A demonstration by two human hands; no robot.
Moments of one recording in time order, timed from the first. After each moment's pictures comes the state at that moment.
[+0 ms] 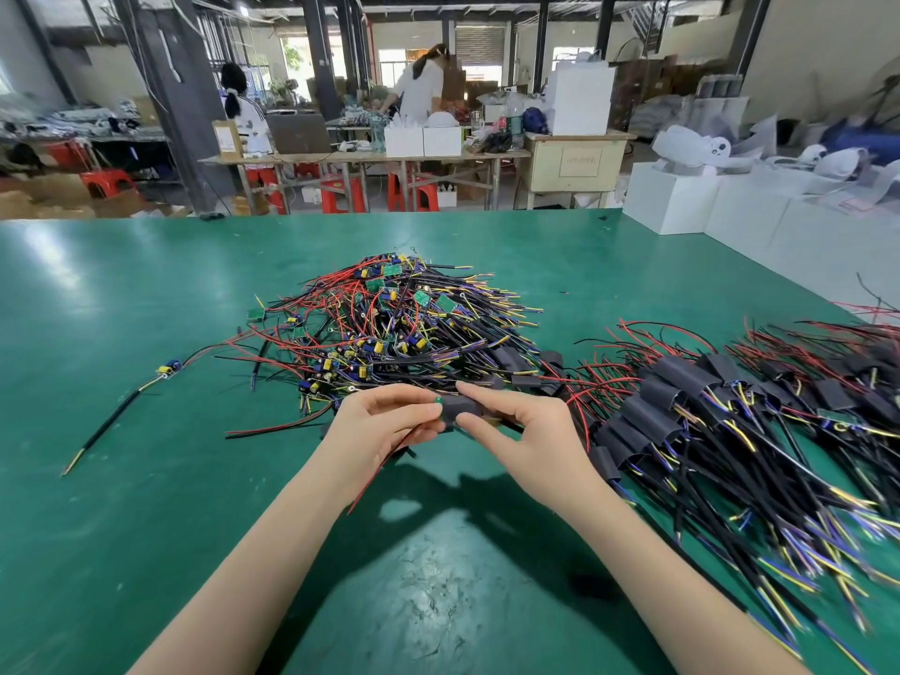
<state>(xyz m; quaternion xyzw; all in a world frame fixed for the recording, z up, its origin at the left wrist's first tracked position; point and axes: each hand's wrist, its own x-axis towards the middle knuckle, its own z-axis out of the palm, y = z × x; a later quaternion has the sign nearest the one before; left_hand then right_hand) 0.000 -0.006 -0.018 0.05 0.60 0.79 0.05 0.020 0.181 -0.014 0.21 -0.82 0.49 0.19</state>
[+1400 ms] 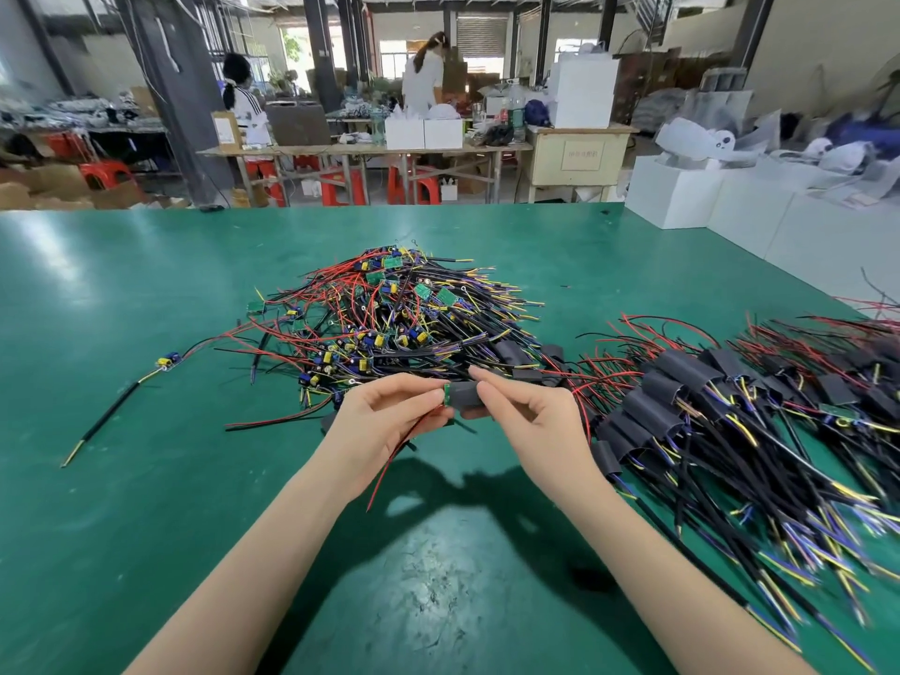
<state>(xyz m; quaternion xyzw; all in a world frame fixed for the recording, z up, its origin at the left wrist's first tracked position) 0.002 0.001 -0.020 0.09 0.56 0.82 0.03 0.018 0.176 -0.017 0.11 -0.78 0.60 0.16</state>
